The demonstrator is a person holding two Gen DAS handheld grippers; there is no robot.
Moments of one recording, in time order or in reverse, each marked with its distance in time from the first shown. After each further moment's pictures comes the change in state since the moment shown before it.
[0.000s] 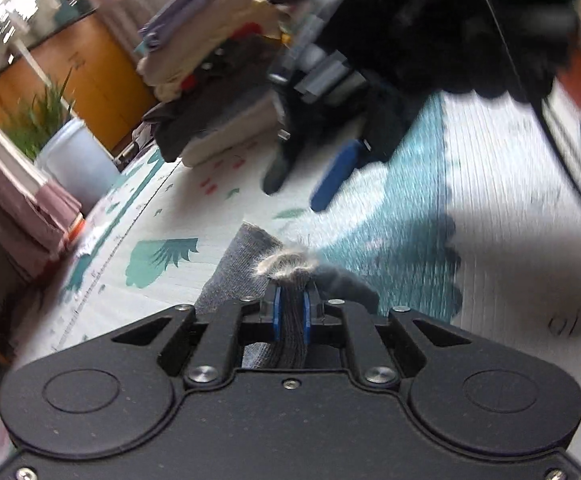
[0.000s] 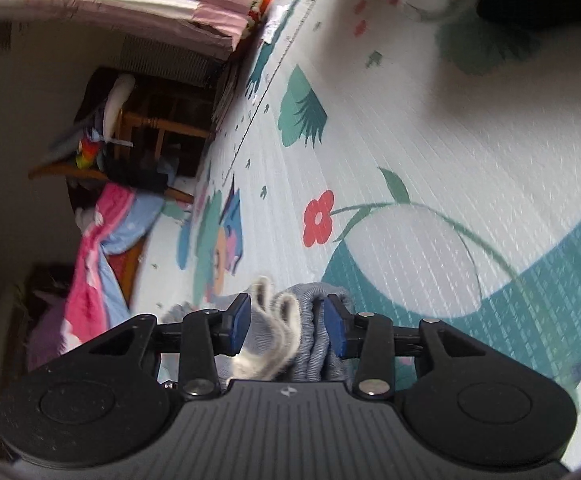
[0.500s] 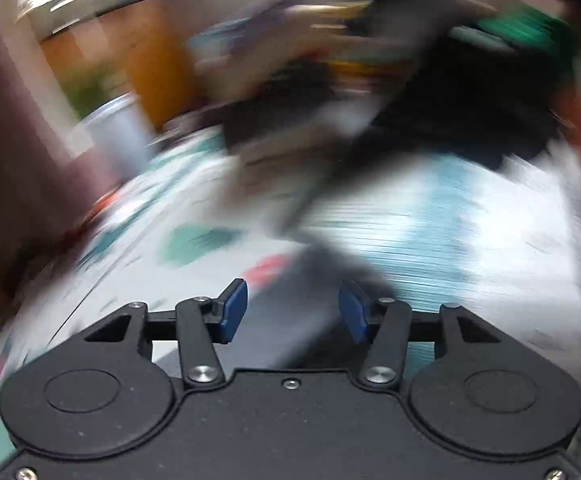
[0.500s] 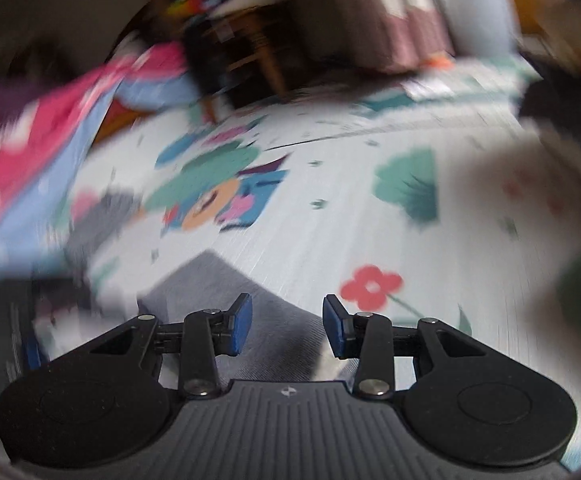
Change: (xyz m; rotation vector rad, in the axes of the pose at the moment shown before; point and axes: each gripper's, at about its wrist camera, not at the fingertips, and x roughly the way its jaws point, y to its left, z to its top) left arm -0.051 0.089 -0.033 -0.351 -0.022 0.120; right arm 0.044 0.119 -0.051 -0.948 0.027 -0.209
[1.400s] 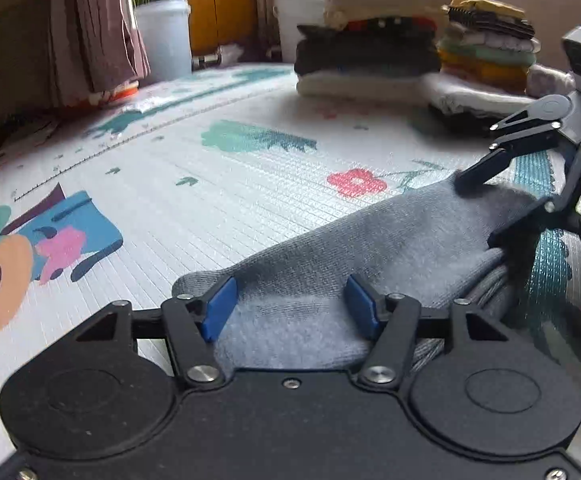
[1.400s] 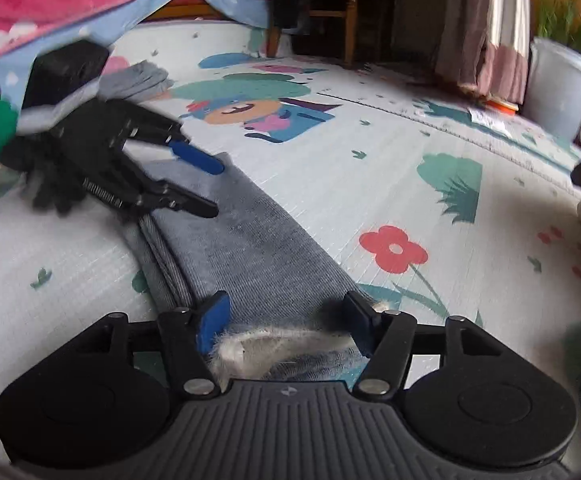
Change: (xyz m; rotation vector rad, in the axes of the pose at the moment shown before) left arm 0.071 0.061 -0.082 -0.267 0.074 -0.173; right arm 0.036 0.015 -0.047 -0.298 0.105 -0.045
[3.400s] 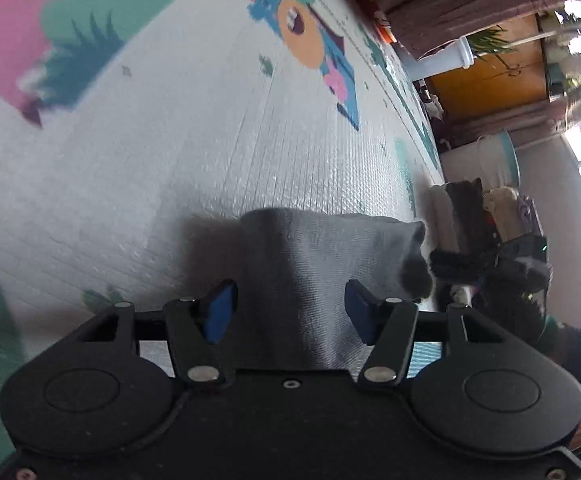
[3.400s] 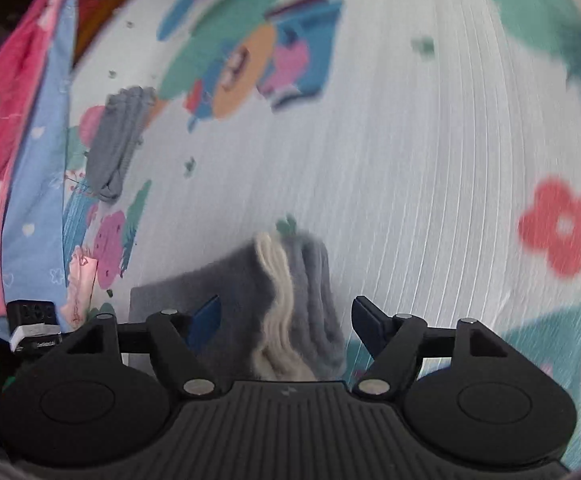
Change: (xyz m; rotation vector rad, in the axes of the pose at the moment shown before) left arm -0.180 0.086 -0.163 -1.290 0.050 -0.103; right arm 0.114 -0.022 0.107 0.615 0.456 0.361
